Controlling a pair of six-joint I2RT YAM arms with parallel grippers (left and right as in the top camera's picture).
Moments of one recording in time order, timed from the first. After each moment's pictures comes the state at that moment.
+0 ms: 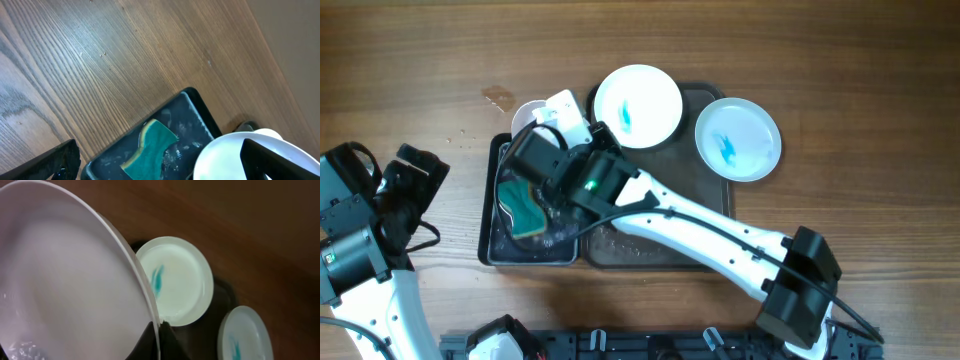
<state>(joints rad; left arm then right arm) 0.50 1.03 1.14 -1.02 0.09 -0.58 1.07 1.97 1.82 -0.87 0.79 0.36</state>
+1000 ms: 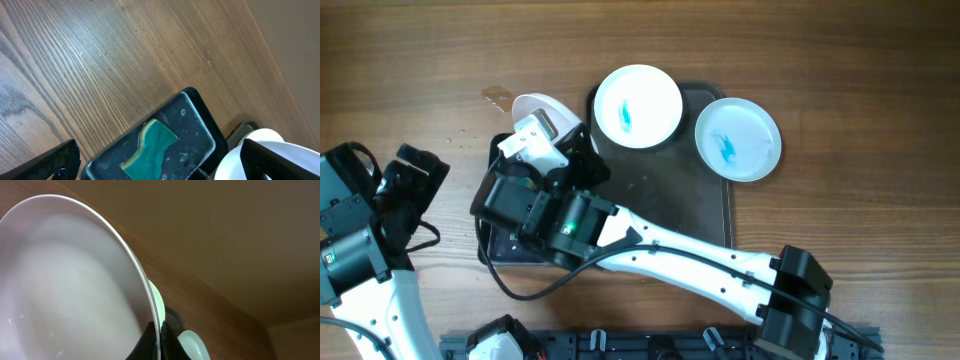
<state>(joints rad) 0.50 1.03 1.14 -1.02 0.09 -0.58 1.21 1.97 1.82 -0.80 1.16 0.20</state>
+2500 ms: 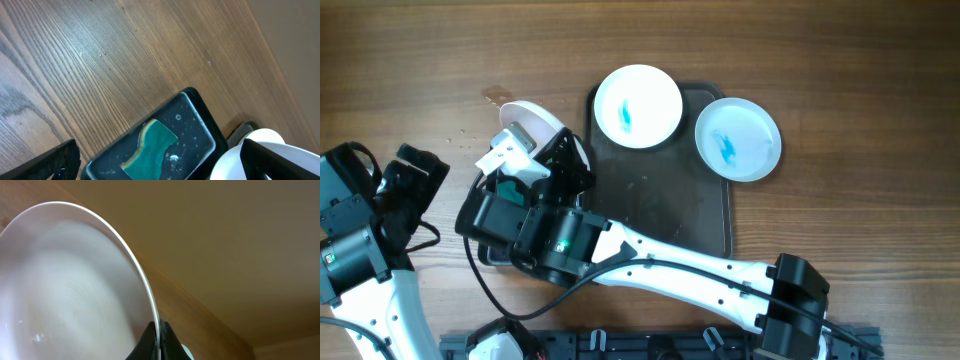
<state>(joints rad) 0.50 1.03 1.14 -1.02 0.09 -0.58 1.26 1.97 1.82 -0.69 1.21 0.03</state>
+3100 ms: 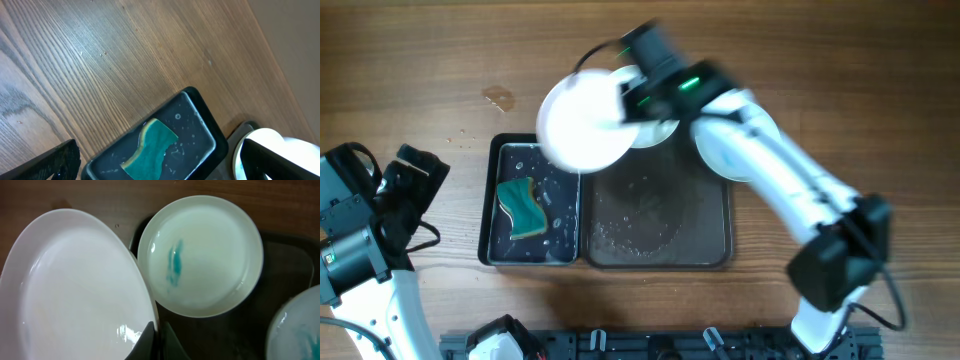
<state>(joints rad) 0.50 1.03 1.14 -1.03 0.09 -0.58 0.58 1.92 1.82 -0.90 -0.06 0.41</state>
